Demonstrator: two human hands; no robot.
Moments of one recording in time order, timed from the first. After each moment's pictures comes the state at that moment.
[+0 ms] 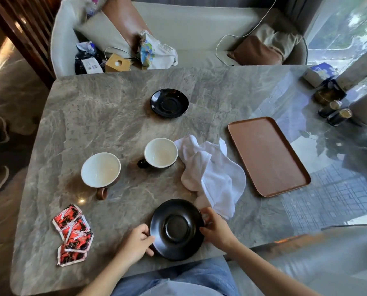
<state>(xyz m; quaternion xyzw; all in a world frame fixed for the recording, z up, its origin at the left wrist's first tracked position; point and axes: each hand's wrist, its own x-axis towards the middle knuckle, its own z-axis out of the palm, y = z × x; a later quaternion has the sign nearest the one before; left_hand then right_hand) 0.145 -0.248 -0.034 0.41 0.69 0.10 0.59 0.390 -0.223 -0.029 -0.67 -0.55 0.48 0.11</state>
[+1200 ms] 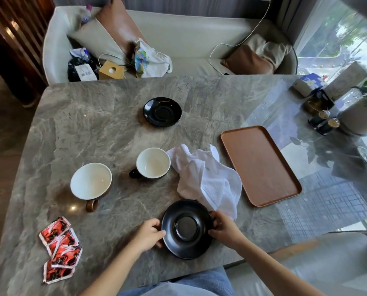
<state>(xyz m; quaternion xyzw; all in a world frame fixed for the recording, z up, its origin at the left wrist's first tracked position) 0.187 -0.199 -0.038 0.44 0.65 0.09 0.61 0.440 -0.195 -0.026 -0.69 -0.55 0.47 0.06</state>
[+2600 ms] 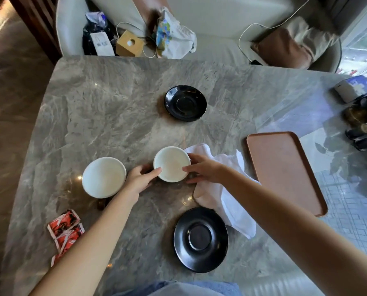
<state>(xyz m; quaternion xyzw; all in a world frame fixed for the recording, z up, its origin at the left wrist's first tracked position) 0.126 -0.069 -0.025 0.20 0.67 0.34 0.63 0.326 0.004 0.003 -0.55 -0.40 0.73 0.04</state>
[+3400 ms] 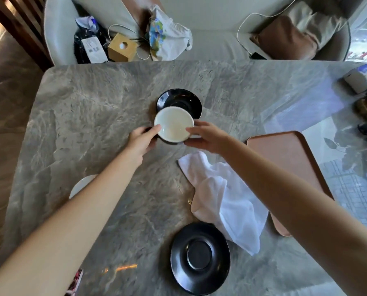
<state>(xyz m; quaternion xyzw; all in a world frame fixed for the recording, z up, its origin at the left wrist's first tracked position) 0.146 0.057 0.020 0.23 0.64 0.43 0.59 0.327 0.105 0.025 -0.54 -0.32 0.74 0.23</state>
